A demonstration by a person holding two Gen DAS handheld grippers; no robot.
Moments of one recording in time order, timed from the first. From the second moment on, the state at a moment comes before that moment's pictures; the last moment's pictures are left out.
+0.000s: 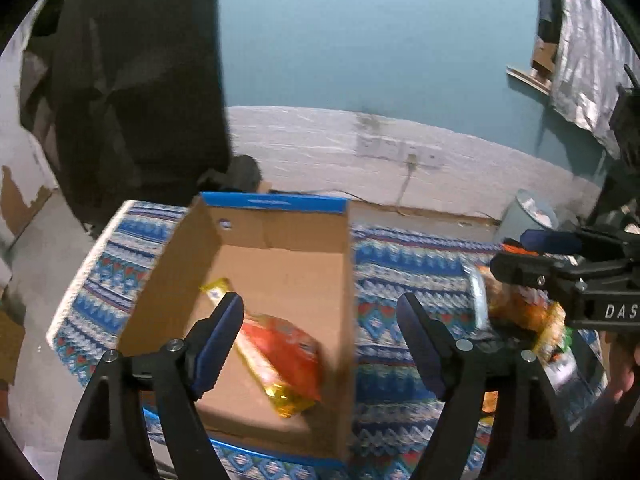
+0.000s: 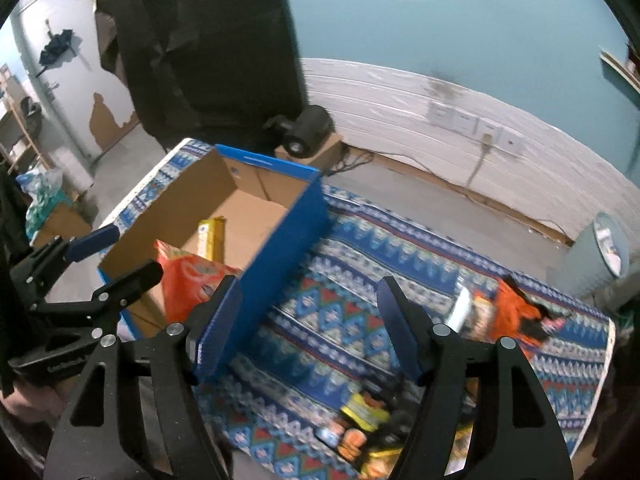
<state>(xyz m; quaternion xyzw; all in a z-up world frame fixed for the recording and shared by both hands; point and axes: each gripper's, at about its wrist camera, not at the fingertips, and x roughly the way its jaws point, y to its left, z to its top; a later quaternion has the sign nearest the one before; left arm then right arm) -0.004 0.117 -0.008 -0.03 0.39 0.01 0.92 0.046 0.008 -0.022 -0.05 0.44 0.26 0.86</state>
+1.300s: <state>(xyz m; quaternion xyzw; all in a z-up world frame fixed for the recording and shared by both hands) 0.028 -0.062 -0.080 0.03 0.52 -0.12 0.84 0.000 -0.234 -0.079 0.04 0.50 0.06 0.86</state>
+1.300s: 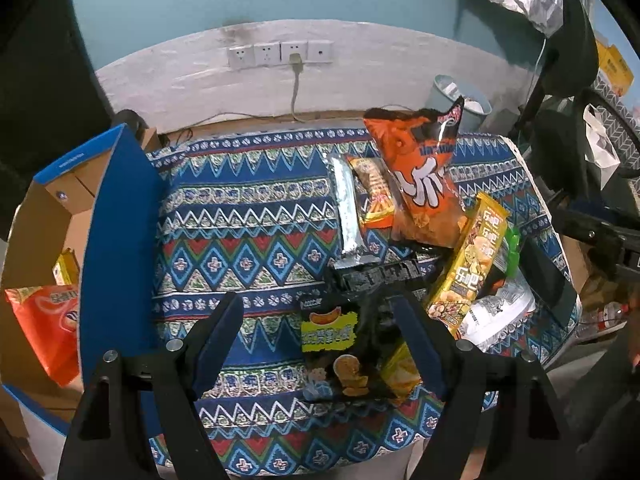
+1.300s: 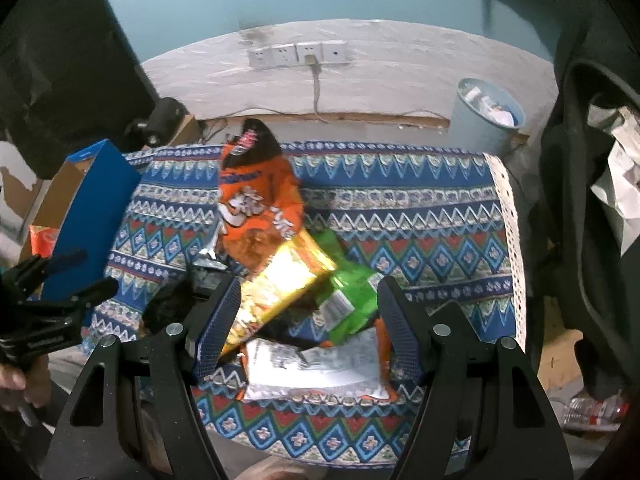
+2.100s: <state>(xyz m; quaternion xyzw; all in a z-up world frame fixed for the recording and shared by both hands) 0.056 -0.075 -0.162 0.00 0.62 -0.11 0.78 0.012 -0.204 -0.142 0.09 0.57 0.10 0.81</state>
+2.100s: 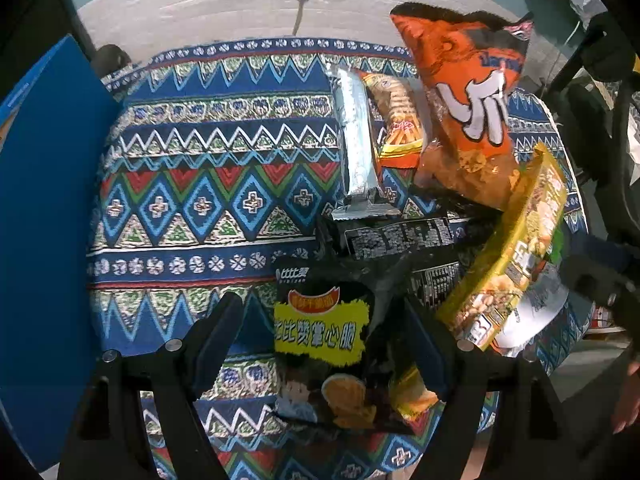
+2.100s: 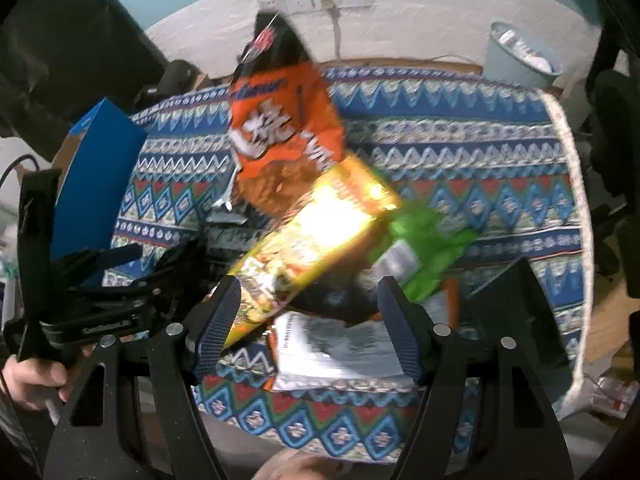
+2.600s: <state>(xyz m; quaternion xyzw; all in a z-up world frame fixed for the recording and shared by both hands) 0.053 -0.079 -0.177 0.05 0.60 -0.13 0.79 0.029 -0.185 -0.174 0.13 0.59 0.09 0.79</state>
